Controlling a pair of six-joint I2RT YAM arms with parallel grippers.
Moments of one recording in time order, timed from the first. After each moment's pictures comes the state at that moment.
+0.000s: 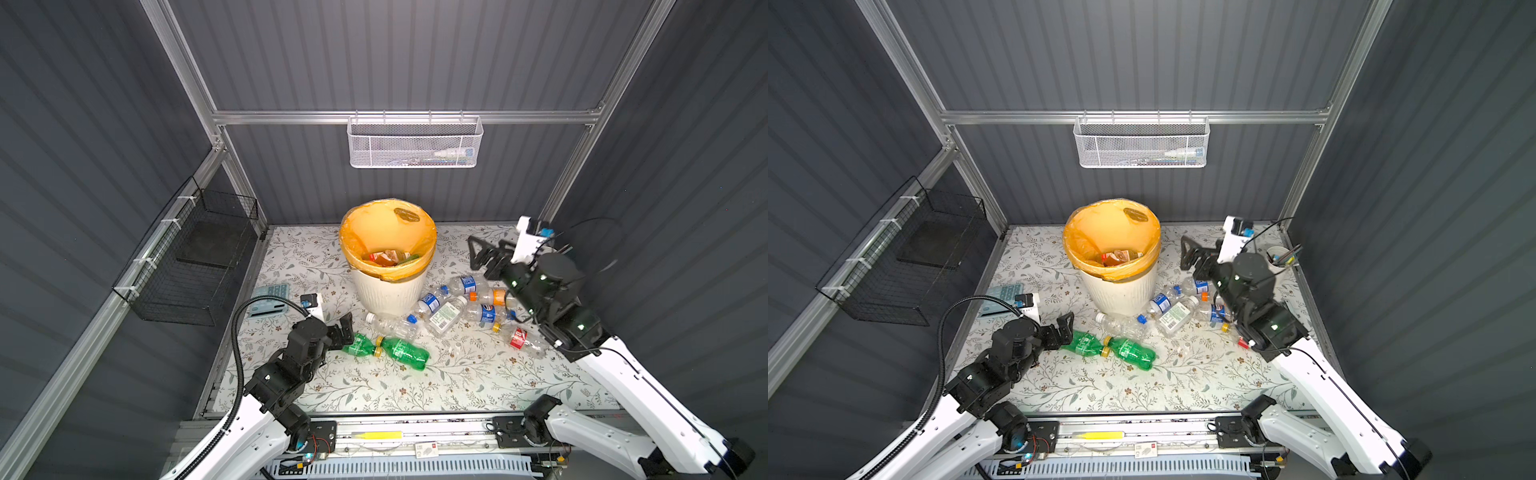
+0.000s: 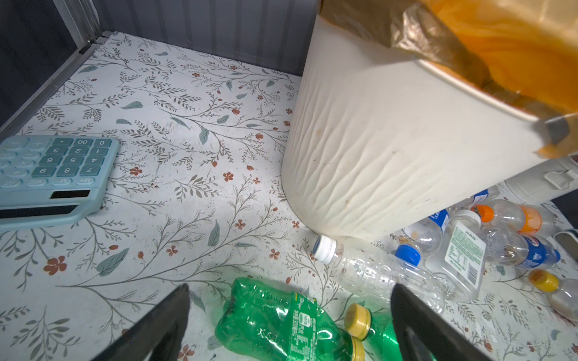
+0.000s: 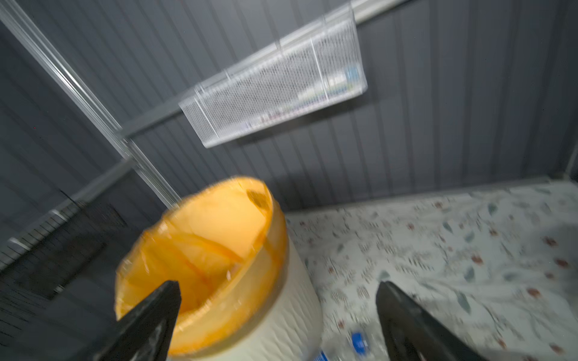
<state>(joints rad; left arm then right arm) -0.66 0.60 0.52 -0.44 -0.37 -0.49 0.60 0.93 1.00 -0.24 0.27 0.44</state>
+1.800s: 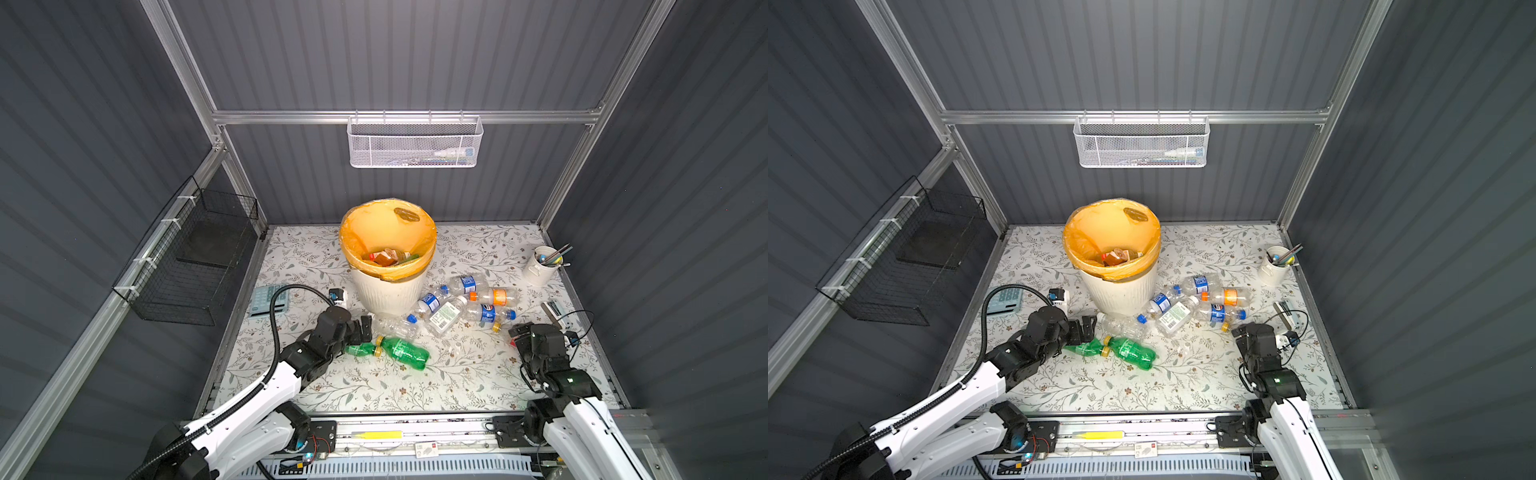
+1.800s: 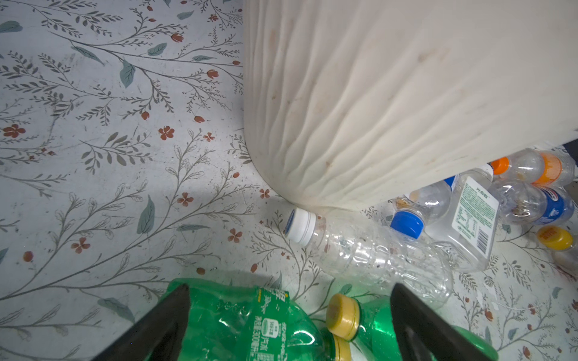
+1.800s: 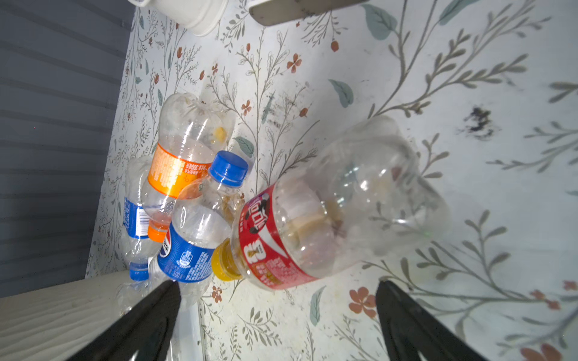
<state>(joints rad) -0.67 0.92 0.52 -0.25 -0.23 -0.51 0.10 0.53 0.31 -0.58 0.22 1.22</state>
